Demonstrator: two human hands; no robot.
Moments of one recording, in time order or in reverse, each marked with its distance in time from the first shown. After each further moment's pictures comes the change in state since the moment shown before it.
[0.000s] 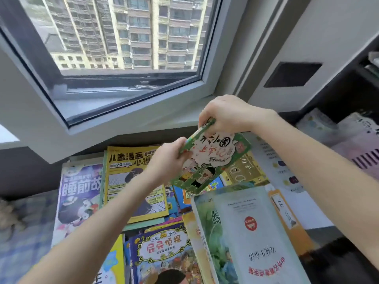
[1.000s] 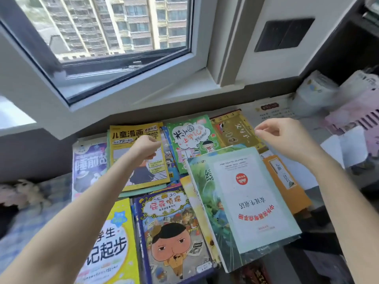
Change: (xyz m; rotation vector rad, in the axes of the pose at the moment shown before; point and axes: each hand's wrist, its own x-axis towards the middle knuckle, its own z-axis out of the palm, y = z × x) left_hand -0.011 -0.057 0.032 -0.211 -0.080 -0.588; right_hand -0.184 0.031 0.100 0.573 0.294 0.624
